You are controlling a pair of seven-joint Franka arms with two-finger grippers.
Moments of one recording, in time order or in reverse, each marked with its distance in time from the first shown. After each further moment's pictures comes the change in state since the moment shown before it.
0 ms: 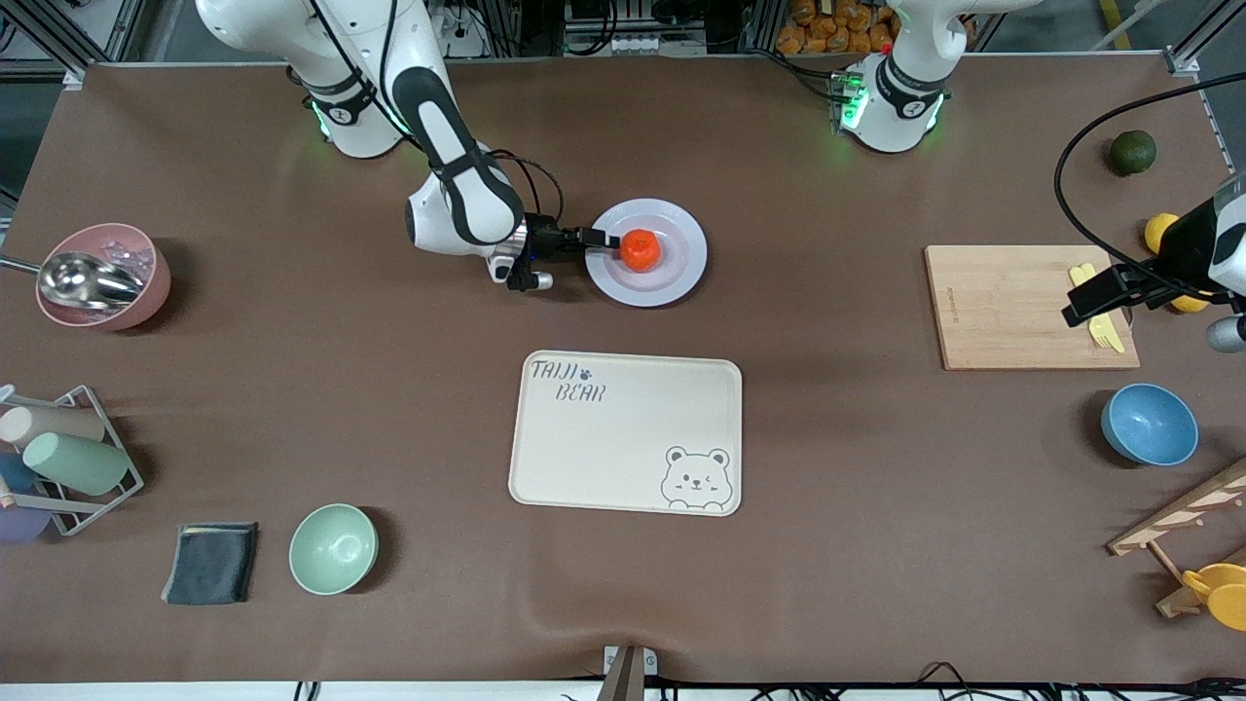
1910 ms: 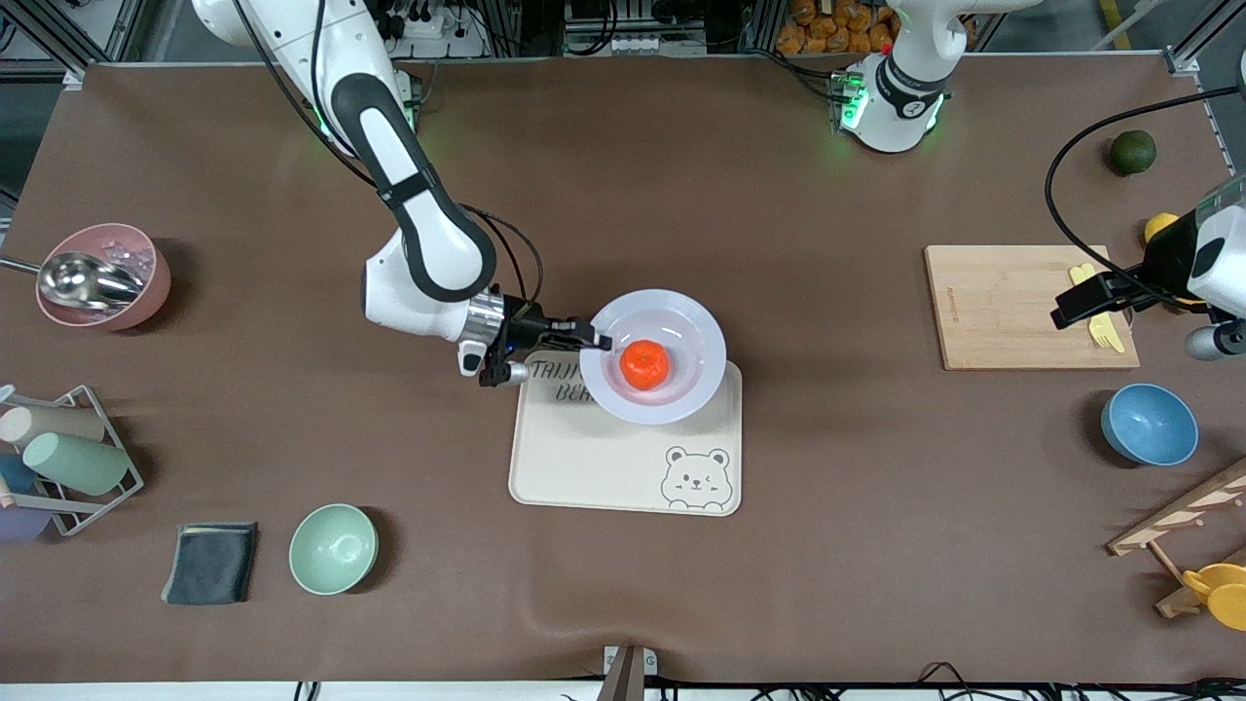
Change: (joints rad) left arm 0.000 0.008 0.001 -0.029 0.000 0.003 0.000; right arm -0.206 0.070 -0.028 0.449 -0.352 0.072 0.243
